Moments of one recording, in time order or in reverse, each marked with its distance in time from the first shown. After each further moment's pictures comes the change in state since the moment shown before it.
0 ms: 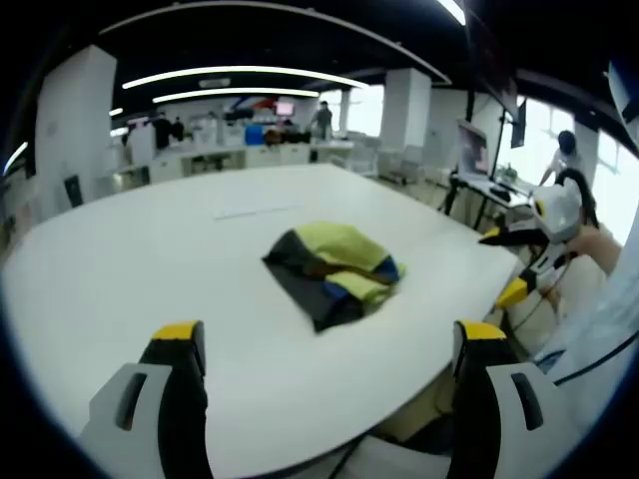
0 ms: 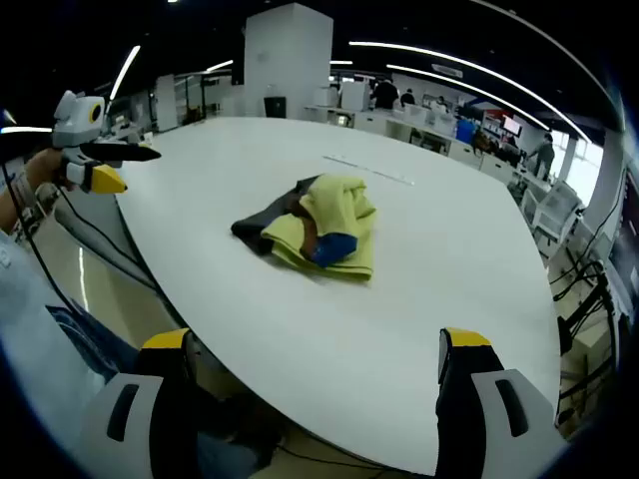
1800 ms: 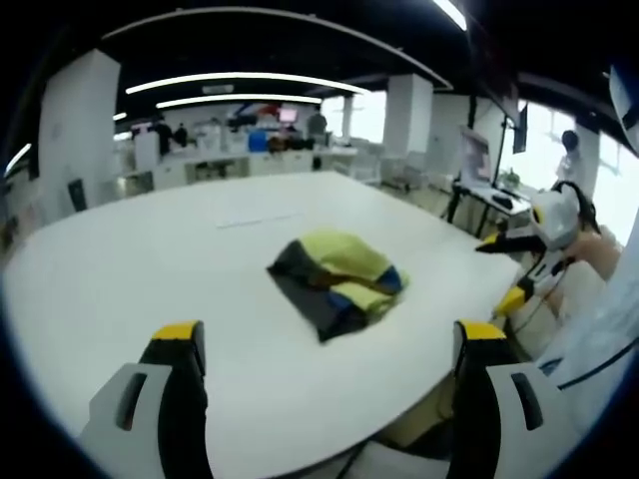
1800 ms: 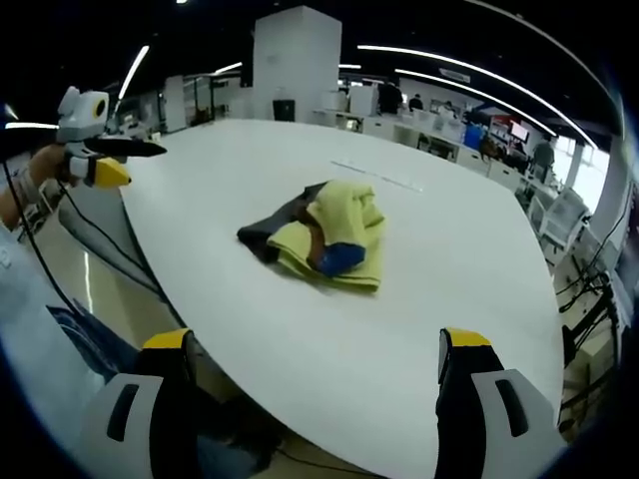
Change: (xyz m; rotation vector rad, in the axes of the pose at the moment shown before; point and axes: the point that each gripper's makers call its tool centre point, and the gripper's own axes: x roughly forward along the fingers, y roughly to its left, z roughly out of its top) left arm -0.005 0.003 0.014 0.001 -0.031 0.014; right arm 0.007 0.004 0.010 -0.021 -0.018 0.034
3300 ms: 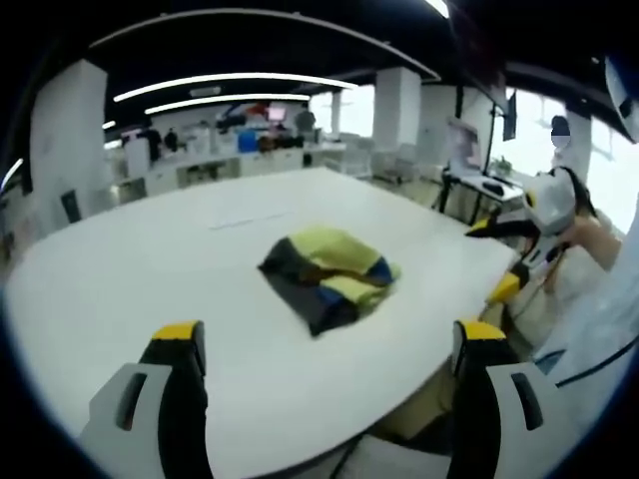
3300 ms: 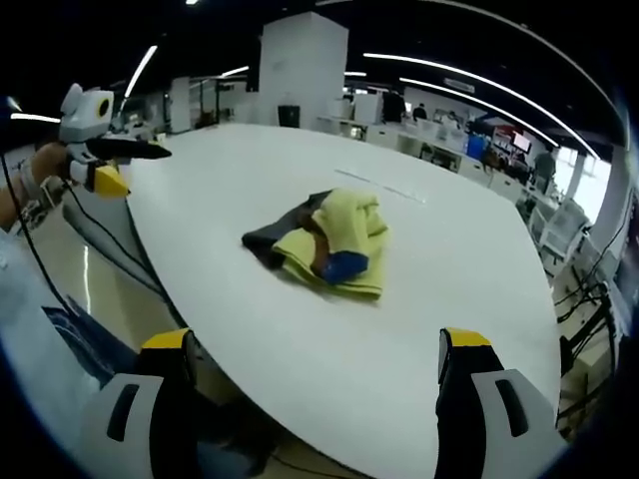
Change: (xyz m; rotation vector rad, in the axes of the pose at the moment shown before) left arm -0.002 -0.013 -0.006 0.052 0.021 -0.023; right arm -0.003 0.005 0.006 -0.033 -0.035 -0.001
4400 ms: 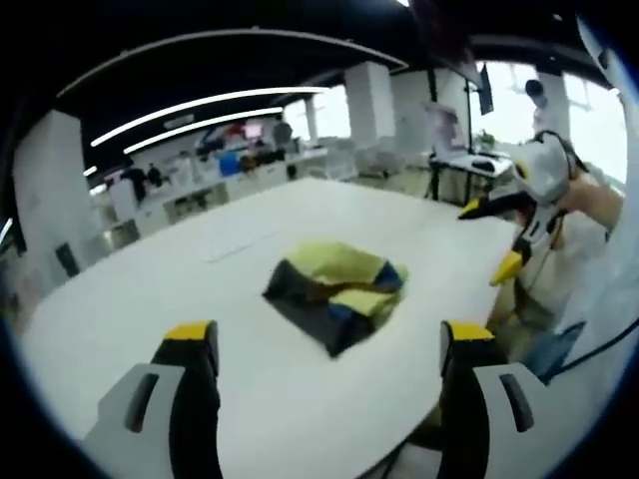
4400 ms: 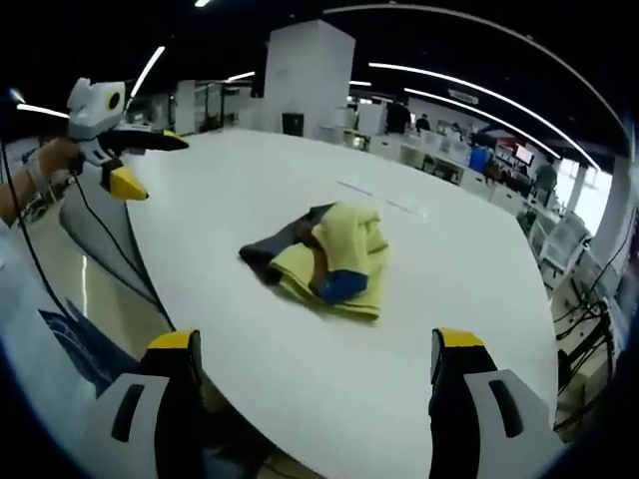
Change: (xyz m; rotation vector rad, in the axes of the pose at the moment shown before) left arm 0.017 0.006 0.023 0.195 -0.032 -0.024; right arm 0.012 -0.003 0.016 -0.032 -0.036 0.001
